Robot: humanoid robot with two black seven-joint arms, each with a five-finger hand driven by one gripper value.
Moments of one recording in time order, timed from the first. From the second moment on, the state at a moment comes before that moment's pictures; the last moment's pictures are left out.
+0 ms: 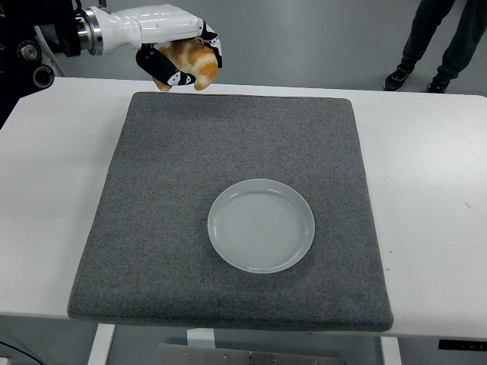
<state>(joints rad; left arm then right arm) -1.53 0.76 0.12 -1.25 1.23 0.00 -0.33 0.05 0.00 -0.15 0.14 0.03 -0.02 -0.06</state>
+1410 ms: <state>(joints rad) -1.56 0.47 0.00 -1.25 1.23 0.00 -0.33 0.05 0.00 -0.15 0.14 0.03 -0.02 -0.06</state>
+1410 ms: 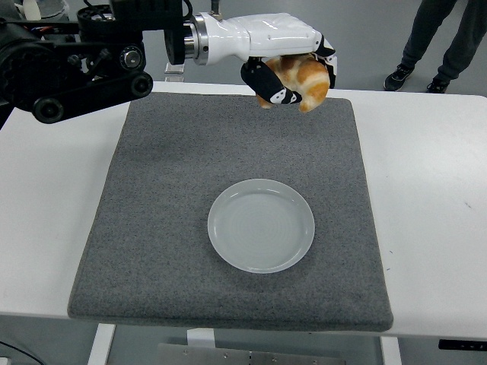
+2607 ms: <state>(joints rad) -1.42 0.31 0.05 -1.32 1.27 -0.06 -0.33 0.05 0.00 -0.15 0.14 0.03 -0.02 -0.06</state>
